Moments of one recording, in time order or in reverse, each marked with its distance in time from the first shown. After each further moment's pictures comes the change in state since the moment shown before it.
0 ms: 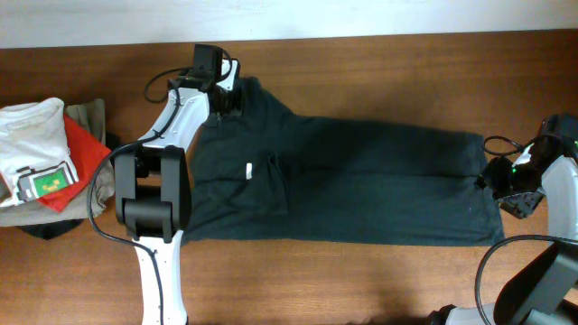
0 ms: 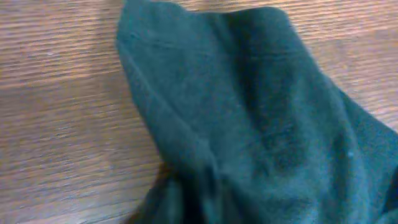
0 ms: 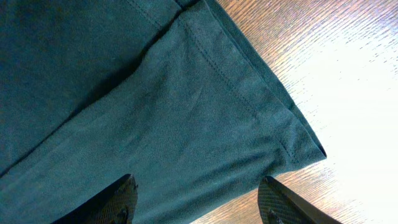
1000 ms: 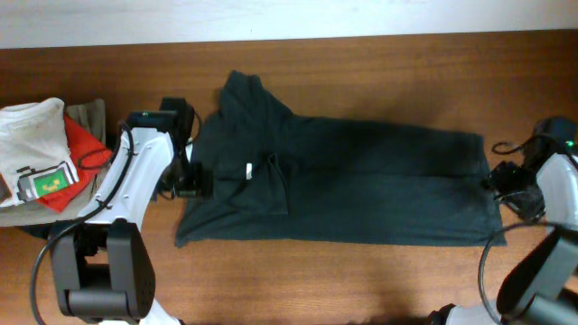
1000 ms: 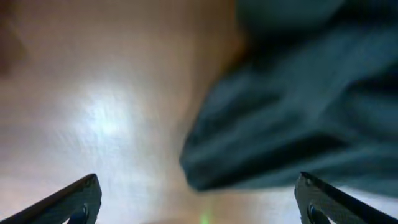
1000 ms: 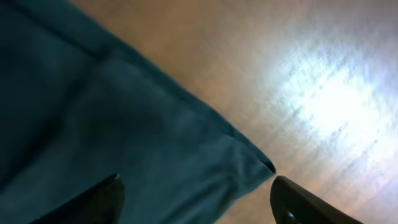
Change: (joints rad) left arm 0.063 -0.555 -0.480 -0.644 -0.267 -0.111; right arm 0.000 0.039 -0.011 0.075 0.205 0.125
